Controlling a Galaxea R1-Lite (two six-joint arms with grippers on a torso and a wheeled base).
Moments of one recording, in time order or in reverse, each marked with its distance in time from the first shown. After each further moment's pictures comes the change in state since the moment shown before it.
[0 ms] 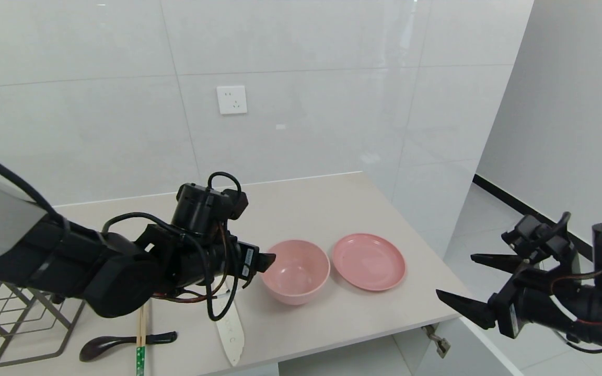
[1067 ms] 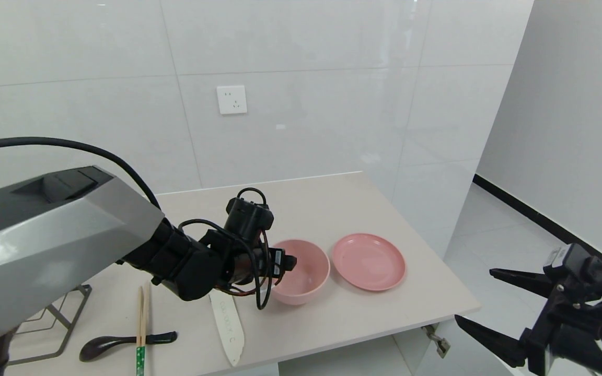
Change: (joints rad) left arm -0.027 0.266 -0.186 -0.001 0.022 -0.183; right arm 0.027 -0.149 0.170 -0.114 0.003 -0.027
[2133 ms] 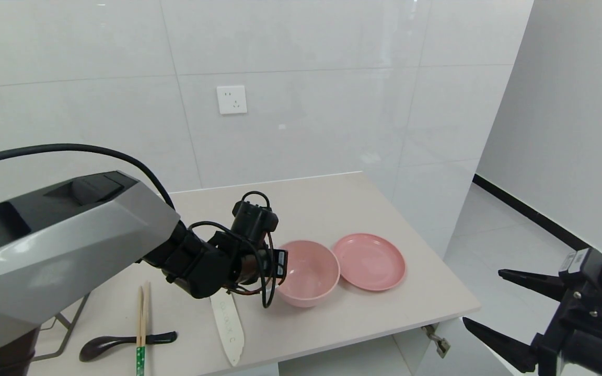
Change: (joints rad) left arm 0.004 0.054 -0.041 -0.004 0.001 -0.005; right arm -0.012 -0.050 0.020 0.000 0.000 -0.004
